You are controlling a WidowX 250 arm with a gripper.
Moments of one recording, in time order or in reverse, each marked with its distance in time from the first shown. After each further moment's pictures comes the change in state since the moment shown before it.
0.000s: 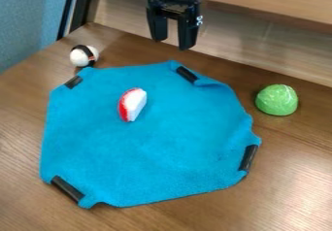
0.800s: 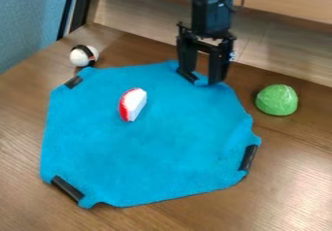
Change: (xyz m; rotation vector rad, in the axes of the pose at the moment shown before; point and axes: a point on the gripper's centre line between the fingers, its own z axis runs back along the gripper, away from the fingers) arm -0.002 -0.069 -0.033 -0.030 0.066 -0.096
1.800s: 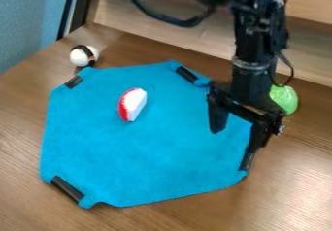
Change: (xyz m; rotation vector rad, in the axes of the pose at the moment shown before) arm -0.018 -0.081 -0.055 0.066 -0.026 0.115
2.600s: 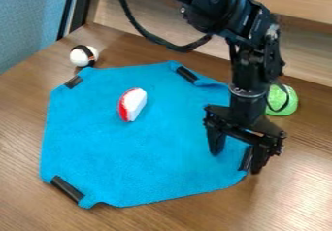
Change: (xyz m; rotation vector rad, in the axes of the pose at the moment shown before) arm -0.005 -0.003 -0.029 -0.007 -0.025 0.137
